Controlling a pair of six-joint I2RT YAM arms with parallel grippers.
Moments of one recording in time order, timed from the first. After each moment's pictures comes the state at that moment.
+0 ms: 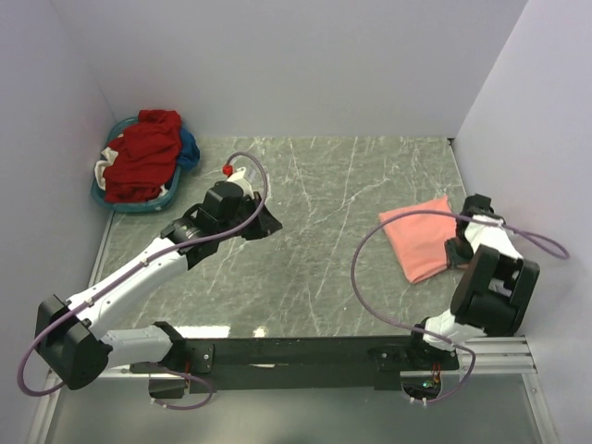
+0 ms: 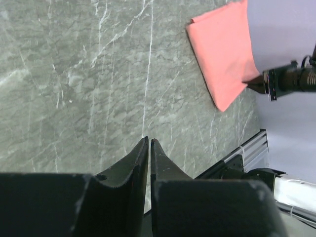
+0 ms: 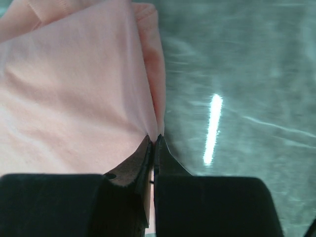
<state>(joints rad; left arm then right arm) -0.67 1.20 1.00 -0.33 0.08 -0.76 -0.39 1.54 0.95 -0.78 0.34 1.12</state>
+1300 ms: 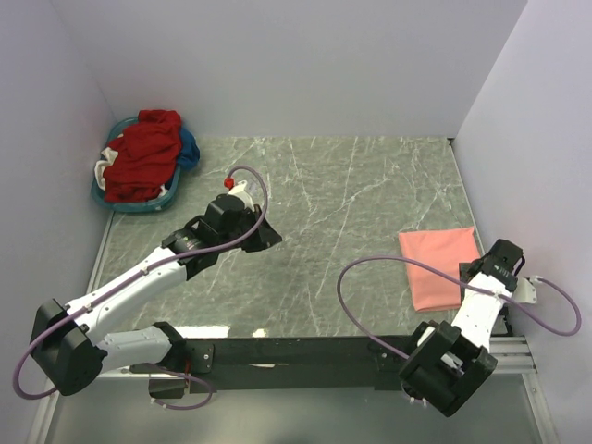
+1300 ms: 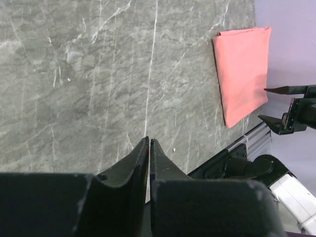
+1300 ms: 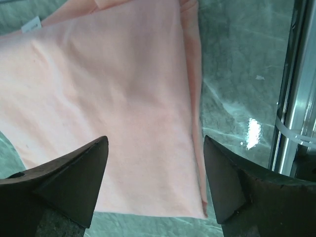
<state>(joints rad) -0.71 1.14 0.89 -0.30 0.08 -0.79 -0.75 0.94 0.58 -0.75 0.21 0.94</state>
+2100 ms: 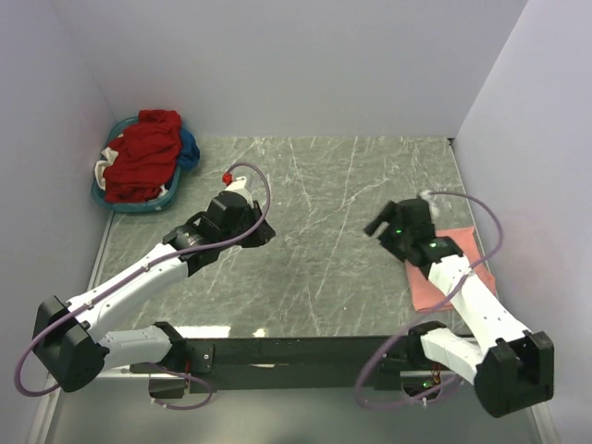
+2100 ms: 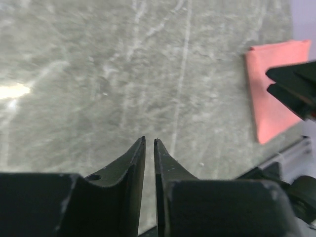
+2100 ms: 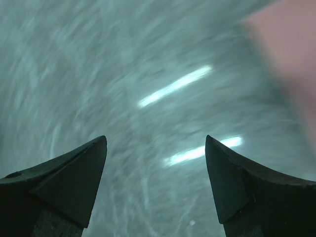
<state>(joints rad) -0.71 1.16 0.93 -0.35 -0.03 -0.72 0.19 1.02 0.71 -0.50 0.09 0.85</state>
